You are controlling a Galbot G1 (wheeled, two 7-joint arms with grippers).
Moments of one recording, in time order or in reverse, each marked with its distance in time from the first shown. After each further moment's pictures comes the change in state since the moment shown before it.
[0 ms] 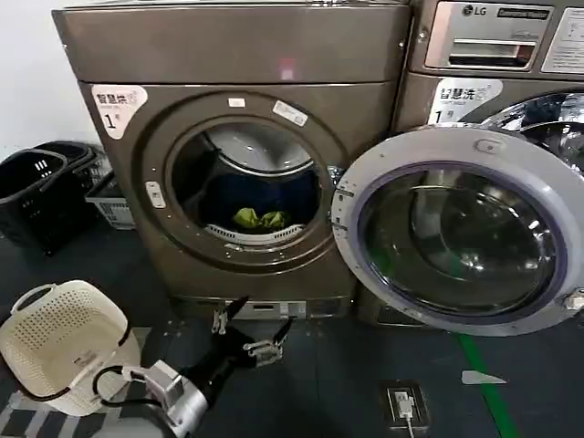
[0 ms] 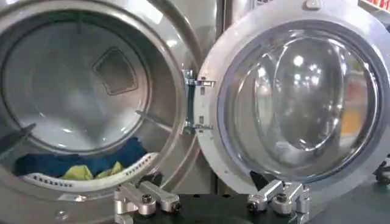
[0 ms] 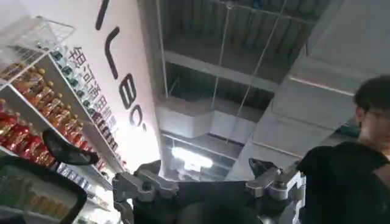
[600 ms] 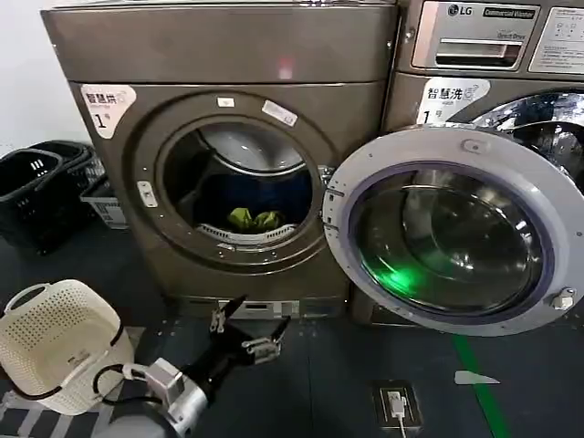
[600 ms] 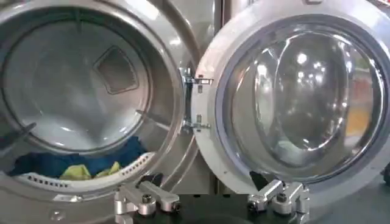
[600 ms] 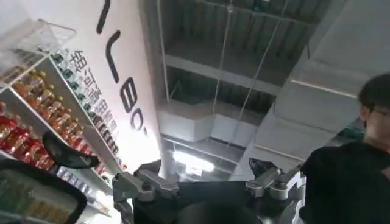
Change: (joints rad) left arm -0.009 0.002 -0.001 0.005 0.004 -0.013 -0.033; right arm 0.008 -0.004 -0.005 -0.007 0.061 0.027 -0.008
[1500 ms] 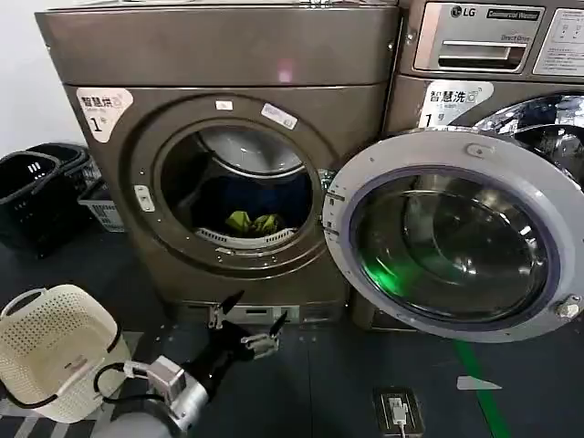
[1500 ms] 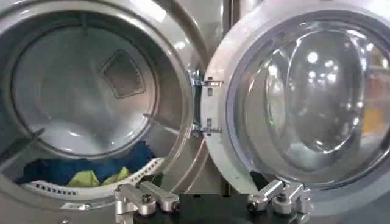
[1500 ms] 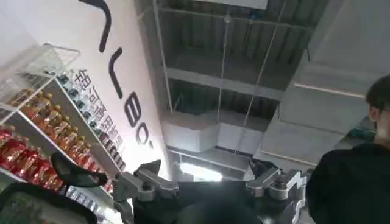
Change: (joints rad) left arm -0.014 -0.002 0.028 0.030 0.082 -0.017 -0.058; right arm -0.025 0.004 0.034 -0.008 0.028 0.012 -0.027
